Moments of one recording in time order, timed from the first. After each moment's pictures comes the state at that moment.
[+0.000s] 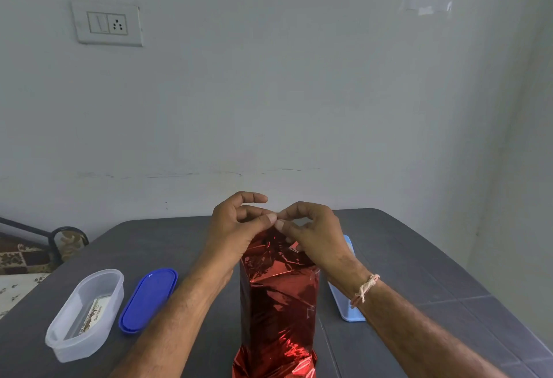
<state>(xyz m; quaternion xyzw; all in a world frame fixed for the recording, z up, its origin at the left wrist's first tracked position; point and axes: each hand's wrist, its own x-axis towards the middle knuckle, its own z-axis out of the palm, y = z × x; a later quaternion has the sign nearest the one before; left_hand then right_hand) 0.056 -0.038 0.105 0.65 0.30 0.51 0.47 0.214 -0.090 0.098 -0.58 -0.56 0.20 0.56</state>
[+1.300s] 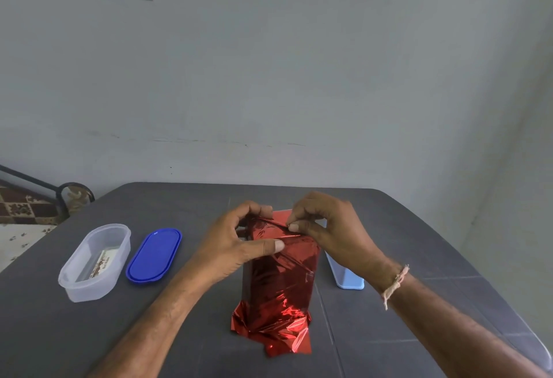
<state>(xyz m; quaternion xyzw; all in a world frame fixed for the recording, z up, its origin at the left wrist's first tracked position) 0.019 -0.055 0.043 0.74 0.31 0.41 0.43 0.239 -0.115 0.074 -0.48 -0.77 0.04 0.43</state>
